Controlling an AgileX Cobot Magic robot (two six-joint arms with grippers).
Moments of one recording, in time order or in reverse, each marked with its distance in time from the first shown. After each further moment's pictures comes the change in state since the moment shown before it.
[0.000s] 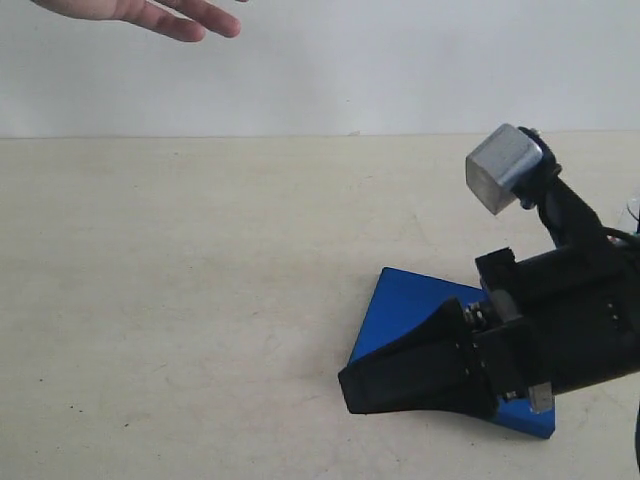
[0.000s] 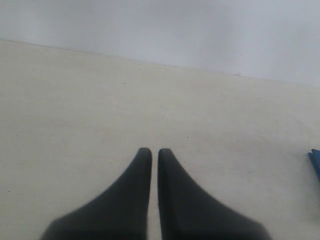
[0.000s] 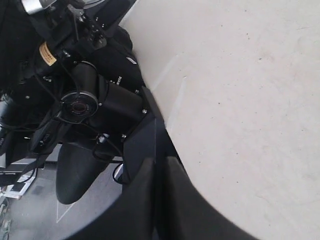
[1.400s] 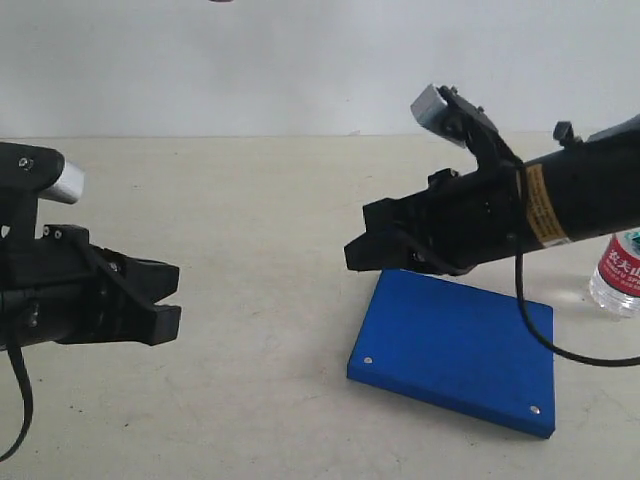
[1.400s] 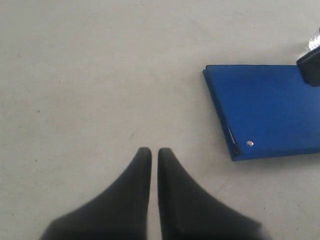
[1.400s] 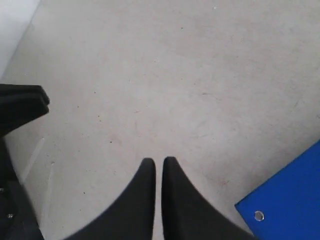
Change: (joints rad) left arm -0.389 1.197 -0.453 0.339 -0.372 -0.327; right arm 0.000 0.286 -0.235 0.004 0.417 0.051
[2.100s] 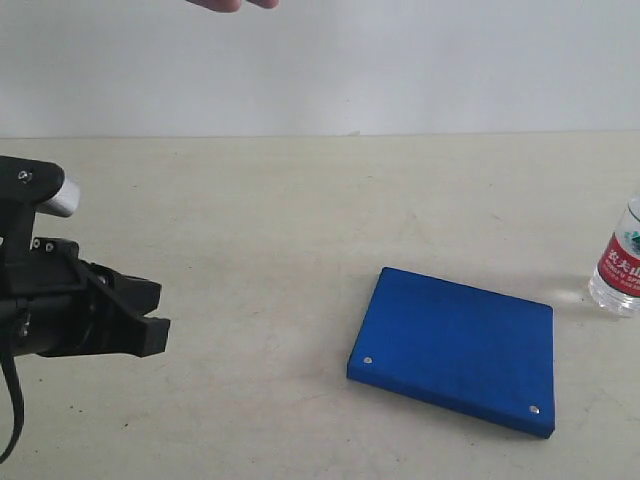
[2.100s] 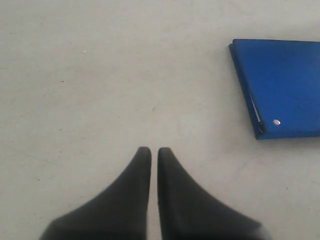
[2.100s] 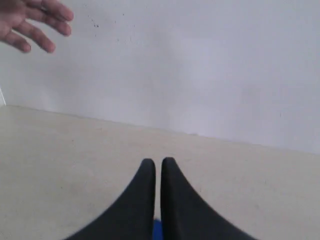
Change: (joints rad) left arm 0.000 -0.005 0.000 0.002 0.111 -0.007; right arm 0.000 -1.096 0.474 0.004 0.624 -0.203
